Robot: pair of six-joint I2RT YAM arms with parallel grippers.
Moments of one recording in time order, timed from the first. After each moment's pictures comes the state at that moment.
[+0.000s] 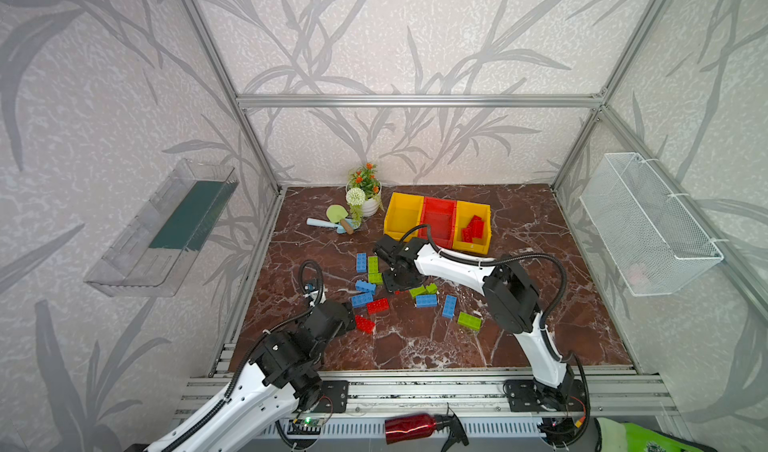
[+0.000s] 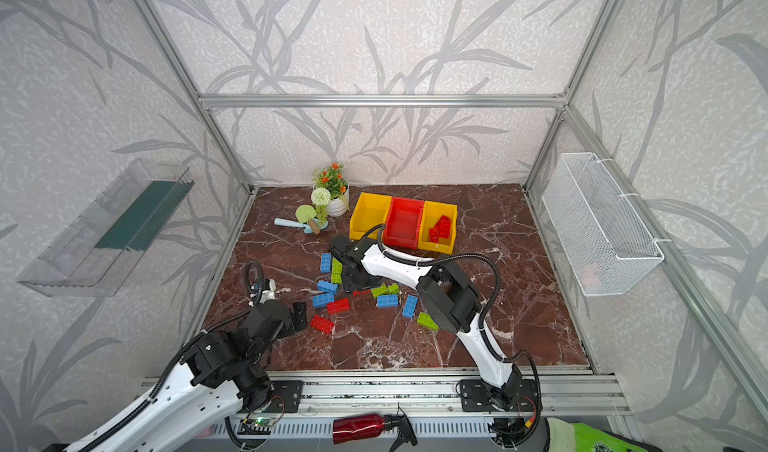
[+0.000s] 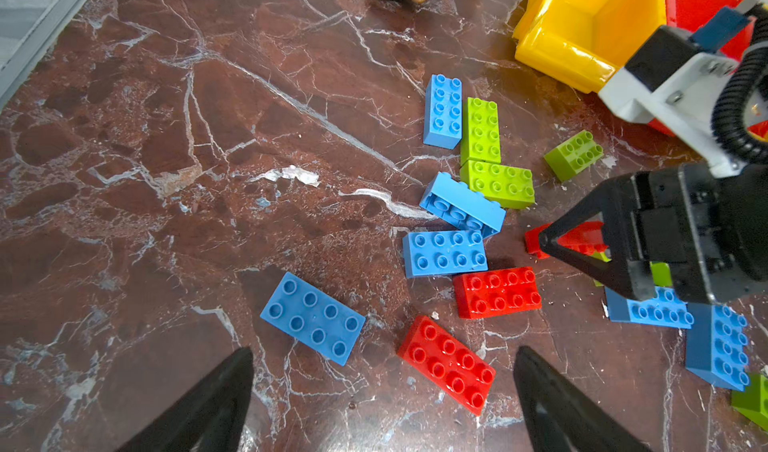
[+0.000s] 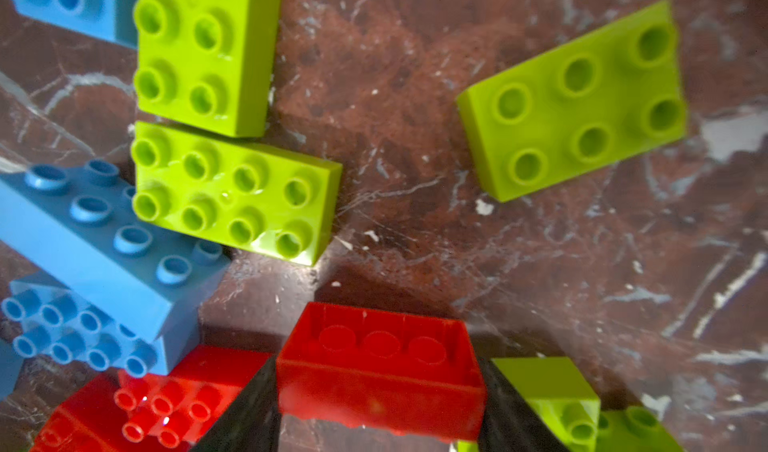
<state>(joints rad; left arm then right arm) -0.75 0.52 0.52 -0.90 -0.51 -0.84 0.91 2.20 1.78 -0.90 0.02 0.60</state>
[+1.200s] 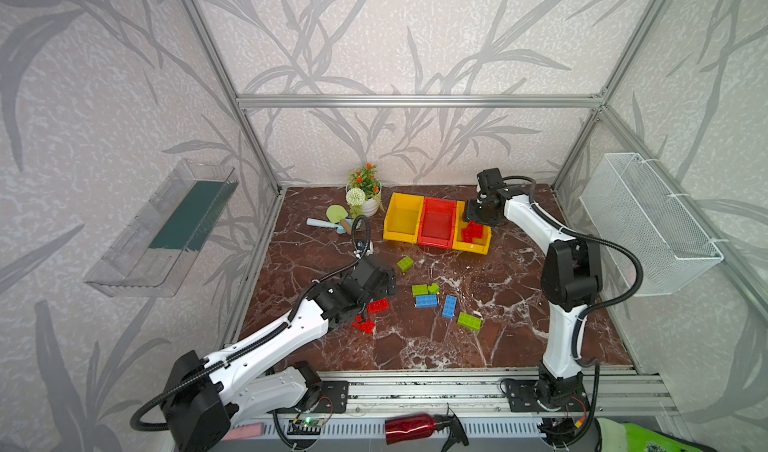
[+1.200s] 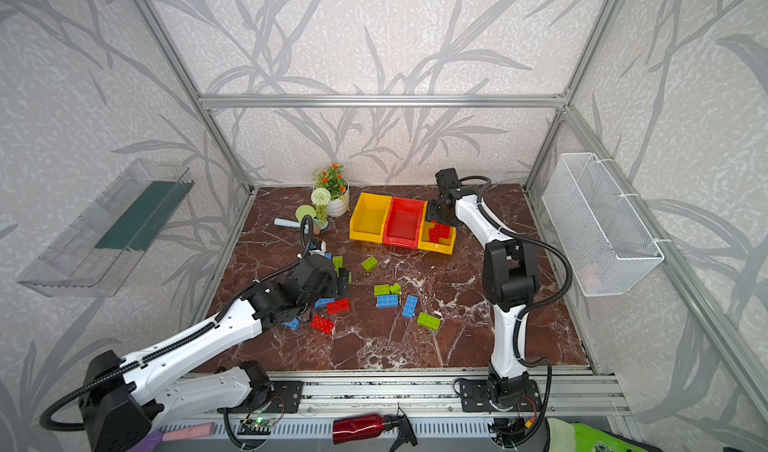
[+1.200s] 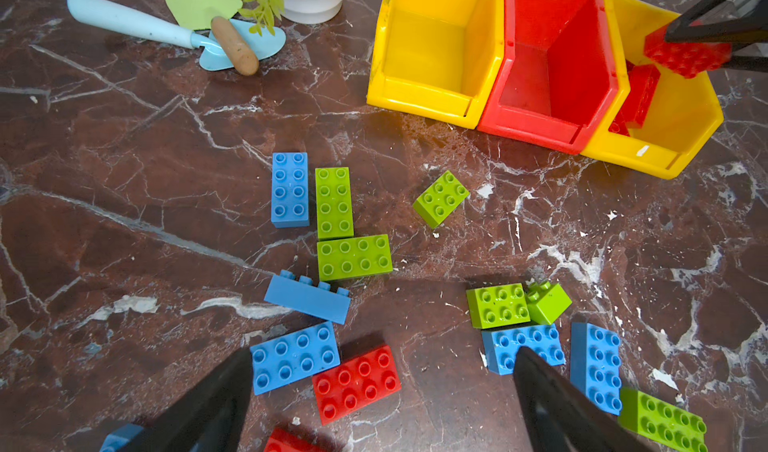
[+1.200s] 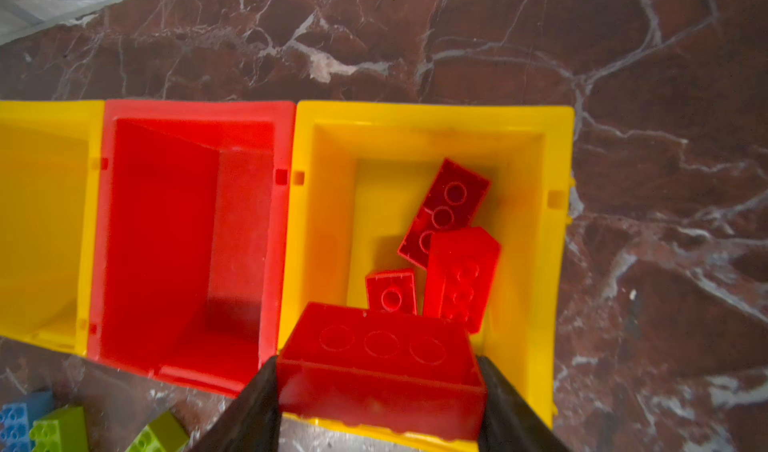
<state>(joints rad) -0.77 1.11 0.82 -0.55 -0.42 -0.66 0.25 2.10 1.81 -0.76 -0.03 0.39</state>
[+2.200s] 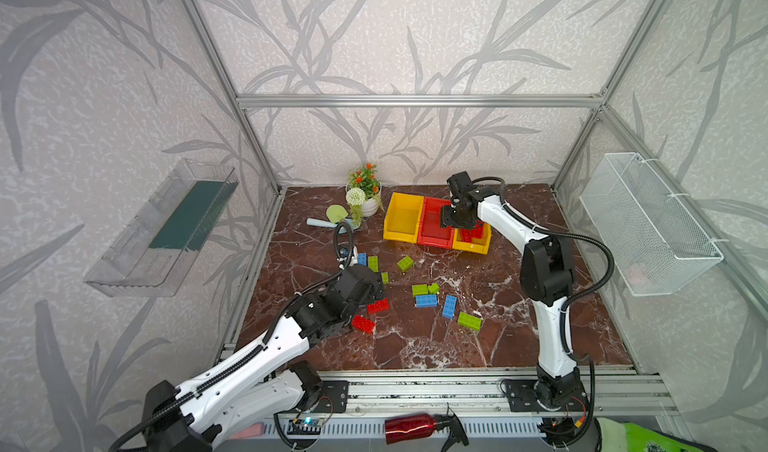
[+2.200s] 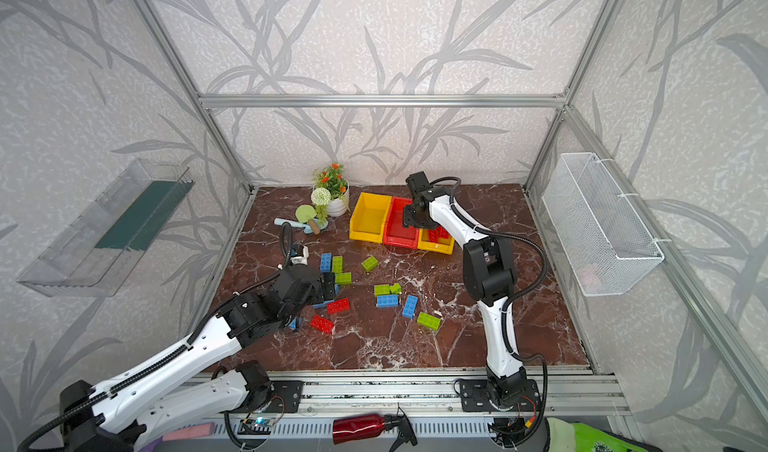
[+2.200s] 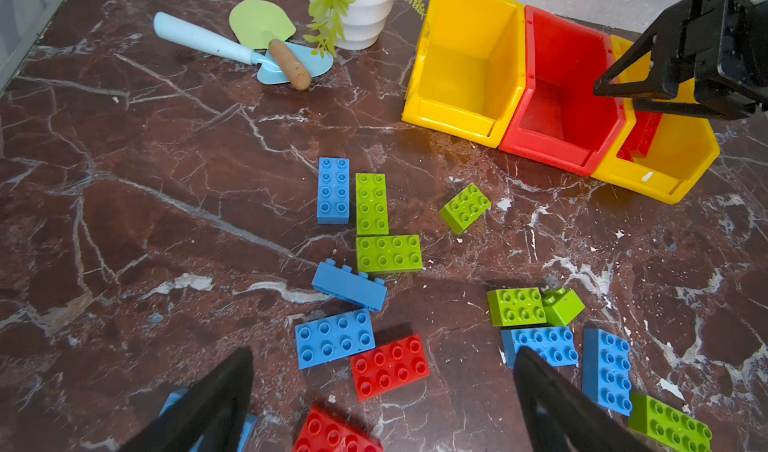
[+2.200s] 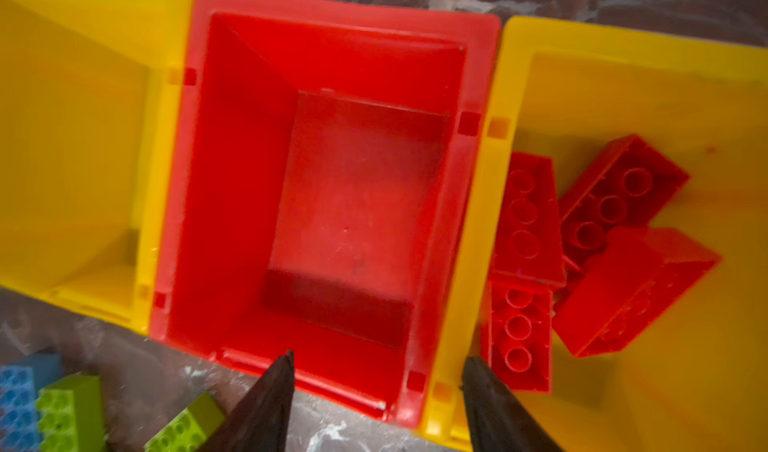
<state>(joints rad) -0.78 0.90 0.75 -0.64 -0.49 -0.71 0.39 2.20 1.93 -0.84 0.01 0.42</state>
